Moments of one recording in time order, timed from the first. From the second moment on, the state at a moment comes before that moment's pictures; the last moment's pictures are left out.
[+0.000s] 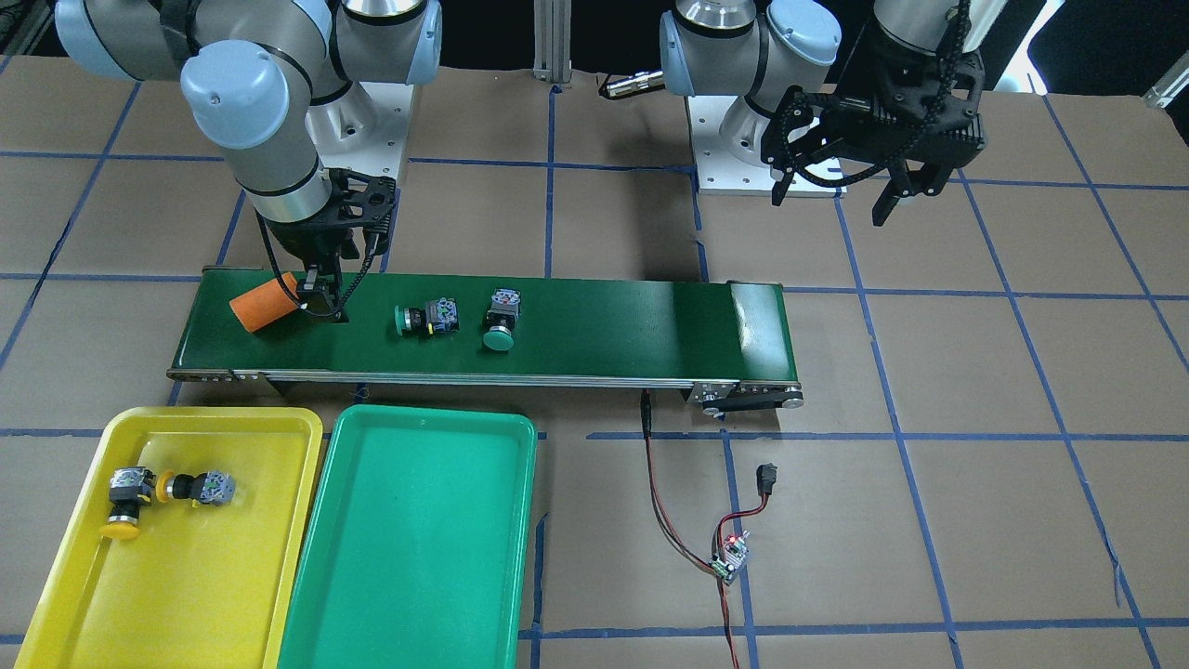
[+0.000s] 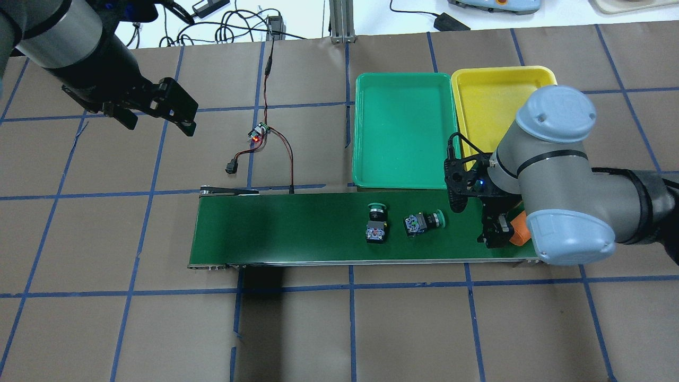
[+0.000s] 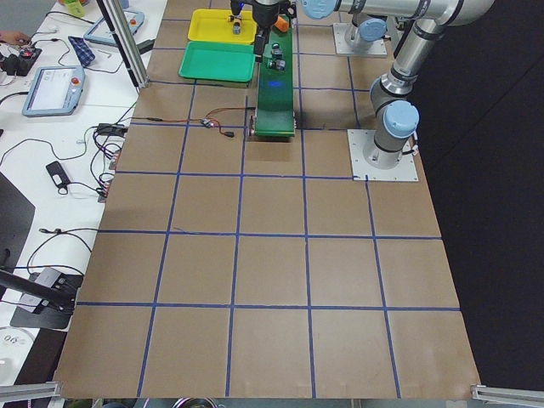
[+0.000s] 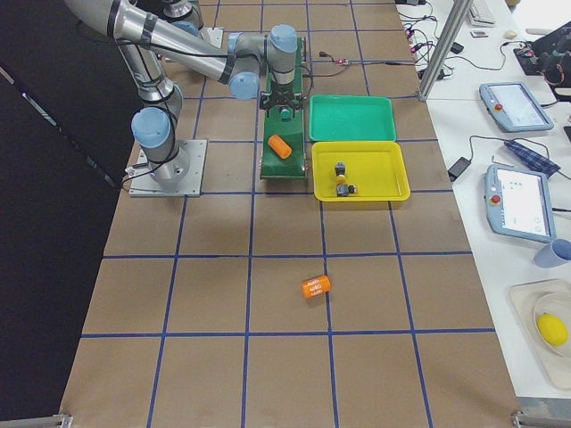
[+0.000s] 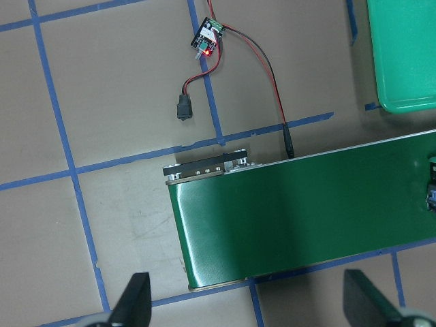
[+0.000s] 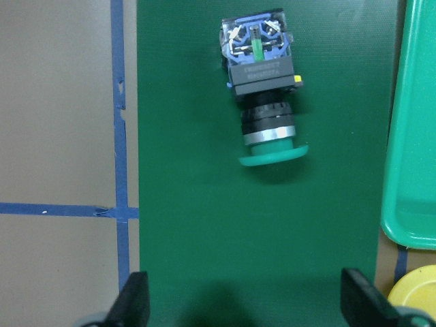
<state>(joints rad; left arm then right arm) -1.52 -1.48 -1.58 -1.57 1.52 0.25 1.55 -1.62 2.15 -2.08 -1.55 -1.61</state>
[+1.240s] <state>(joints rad) -1.52 -1.48 -1.58 -1.57 1.52 0.25 1.54 -1.58 2.20 -2.17 -1.55 -1.60</state>
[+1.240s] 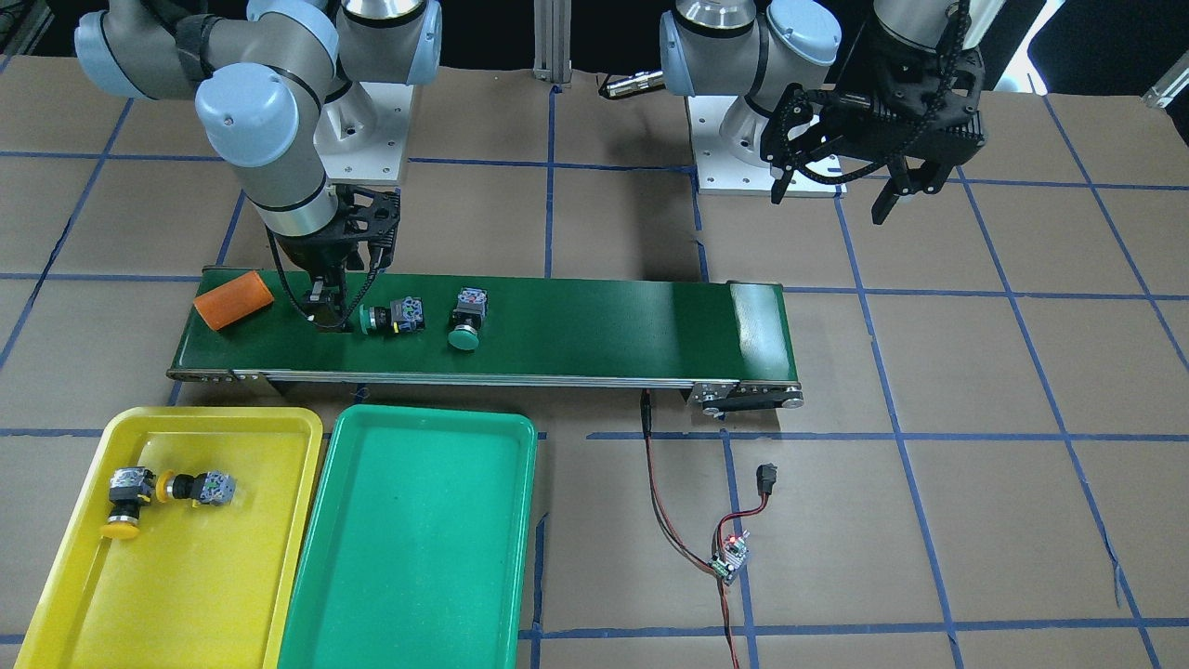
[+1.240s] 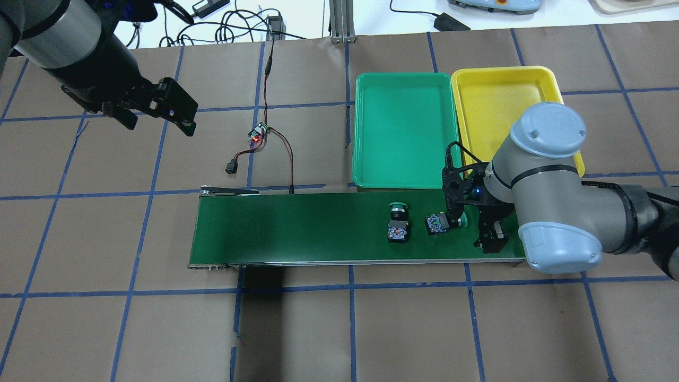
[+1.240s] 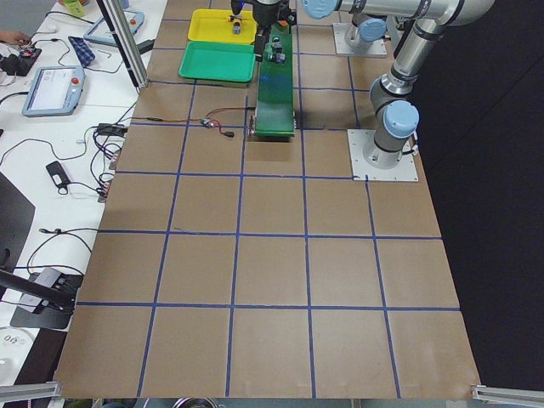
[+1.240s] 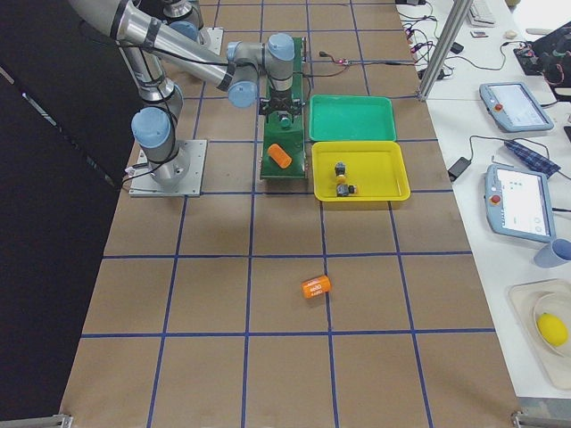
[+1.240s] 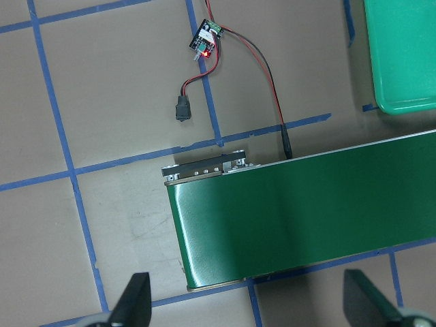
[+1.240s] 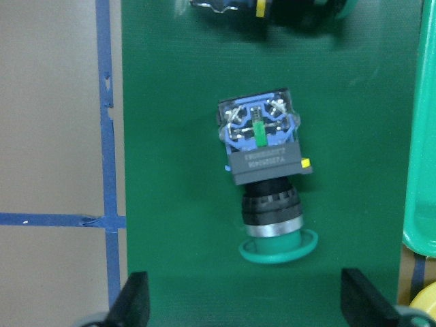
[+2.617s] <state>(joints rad) -1.52 -1.48 -1.58 -1.56 1.52 0.24 1.54 -1.55 2.19 -2.22 -1.55 -1.61</state>
